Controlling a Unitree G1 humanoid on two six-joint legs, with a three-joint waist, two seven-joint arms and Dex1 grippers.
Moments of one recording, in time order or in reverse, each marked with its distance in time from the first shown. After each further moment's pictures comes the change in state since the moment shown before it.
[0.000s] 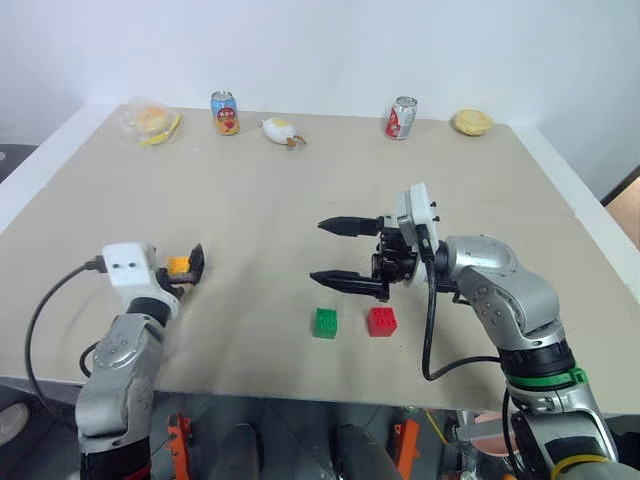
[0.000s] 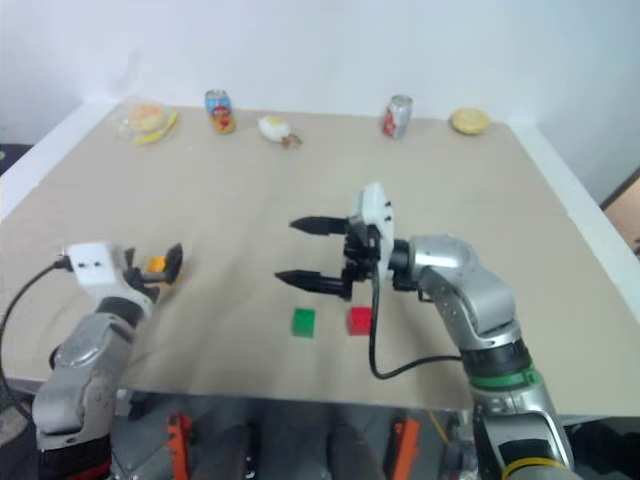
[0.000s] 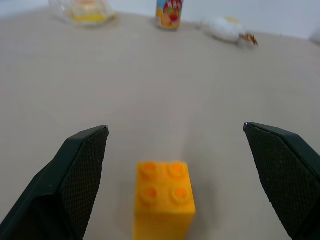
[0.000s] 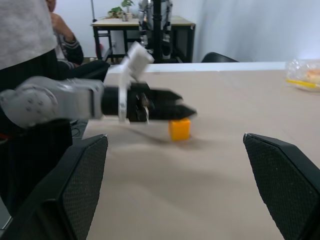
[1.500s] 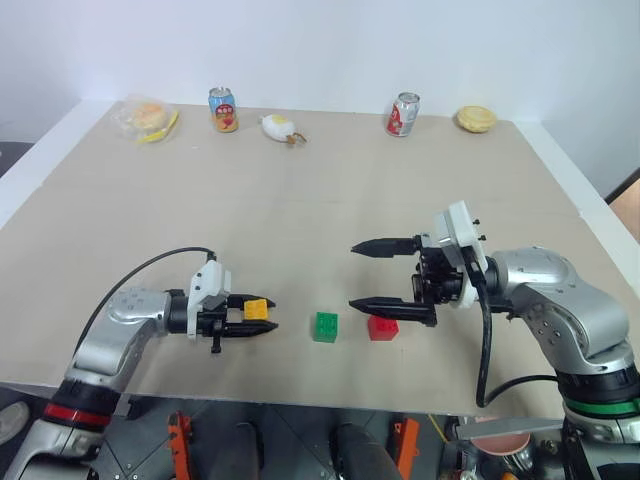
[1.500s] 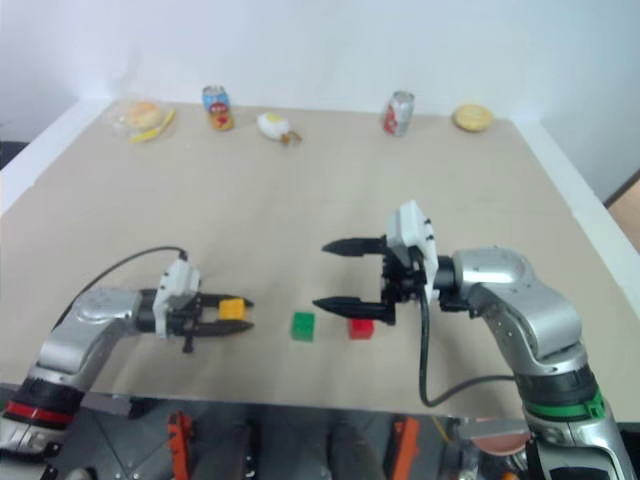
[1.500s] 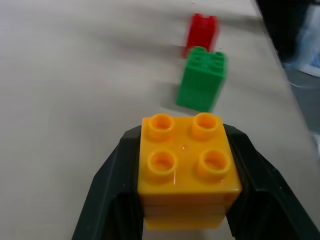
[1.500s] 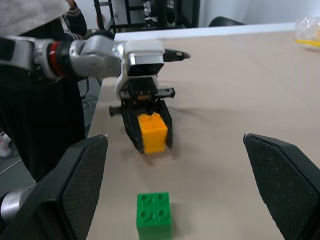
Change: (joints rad) left arm -0.251 0.460 -0.399 0.430 -0.101 -0.305 -1.255; right arm 0.162 -0.217 -0.115 -0.160 0.085 0.095 0.060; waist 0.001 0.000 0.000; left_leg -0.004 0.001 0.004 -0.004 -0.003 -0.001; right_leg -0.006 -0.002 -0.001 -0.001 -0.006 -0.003
